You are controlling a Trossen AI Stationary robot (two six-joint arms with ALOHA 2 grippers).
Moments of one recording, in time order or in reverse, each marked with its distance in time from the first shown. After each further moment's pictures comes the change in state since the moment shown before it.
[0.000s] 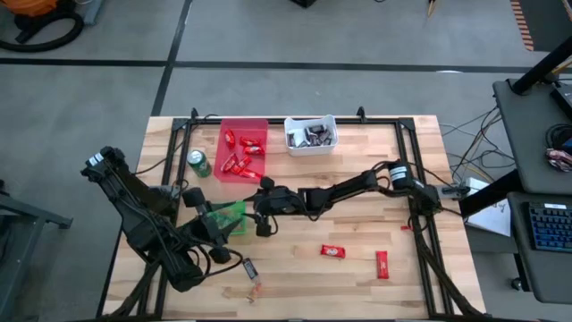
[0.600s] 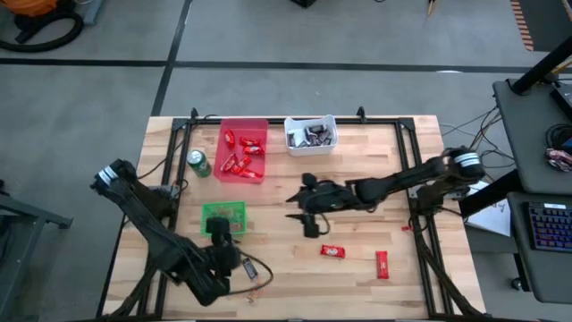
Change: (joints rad) left arm 0.018 0.162 -0.001 0.009 0.641 -0.018; right arm 0.059 -0.572 -0.414 -0.332 -0.023 0.044
